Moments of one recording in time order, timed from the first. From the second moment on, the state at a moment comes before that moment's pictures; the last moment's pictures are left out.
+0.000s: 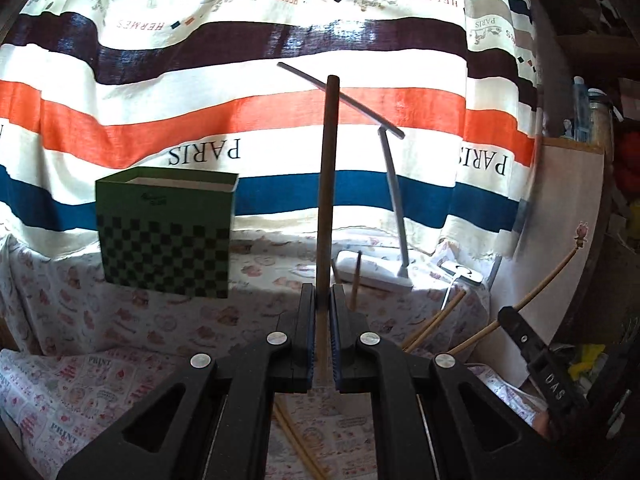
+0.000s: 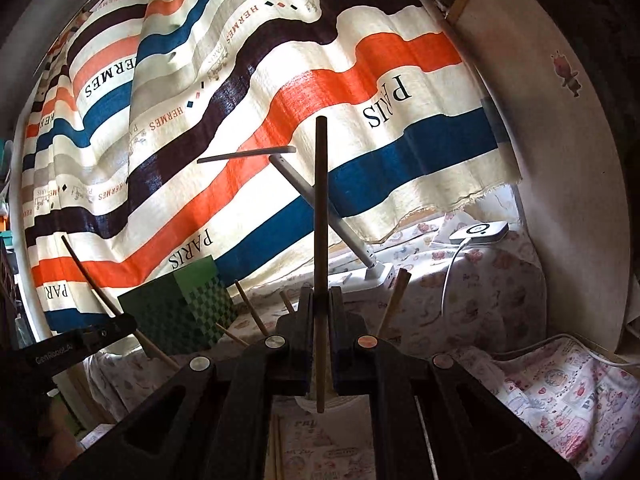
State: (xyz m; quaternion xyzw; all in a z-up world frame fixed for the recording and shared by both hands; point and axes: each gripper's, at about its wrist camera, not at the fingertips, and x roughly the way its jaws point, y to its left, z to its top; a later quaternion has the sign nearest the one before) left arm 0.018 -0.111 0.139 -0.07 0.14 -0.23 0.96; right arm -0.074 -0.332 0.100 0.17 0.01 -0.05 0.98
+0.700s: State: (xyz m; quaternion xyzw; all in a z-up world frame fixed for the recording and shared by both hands) left arm 0.086 -0.200 0.094 -0.01 0.23 -0.25 0.94; right arm -0.019 -0.352 0.072 0.21 0.08 -0.07 0.97
